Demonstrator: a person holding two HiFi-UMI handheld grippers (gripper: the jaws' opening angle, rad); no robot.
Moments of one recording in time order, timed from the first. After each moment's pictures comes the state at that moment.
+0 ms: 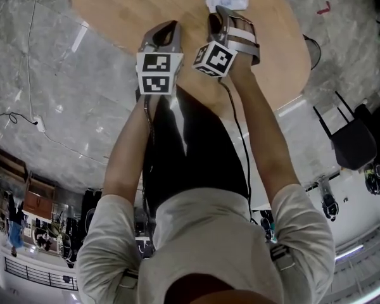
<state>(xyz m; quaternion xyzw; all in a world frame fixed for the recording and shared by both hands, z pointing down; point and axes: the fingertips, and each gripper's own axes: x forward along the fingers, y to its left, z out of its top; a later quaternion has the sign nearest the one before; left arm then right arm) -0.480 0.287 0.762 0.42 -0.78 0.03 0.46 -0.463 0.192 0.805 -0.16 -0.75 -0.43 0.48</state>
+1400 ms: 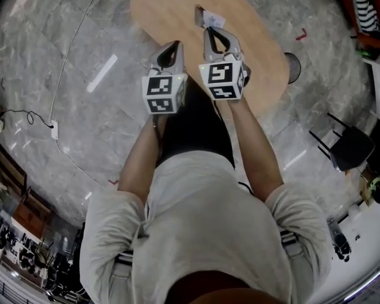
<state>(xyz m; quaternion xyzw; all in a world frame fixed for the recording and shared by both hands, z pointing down) -0.413 0.373 0.442 0.38 -0.87 -0.01 0.30 -0.420 0.290 0.430 -0.06 -0.95 -0.12 0.29</state>
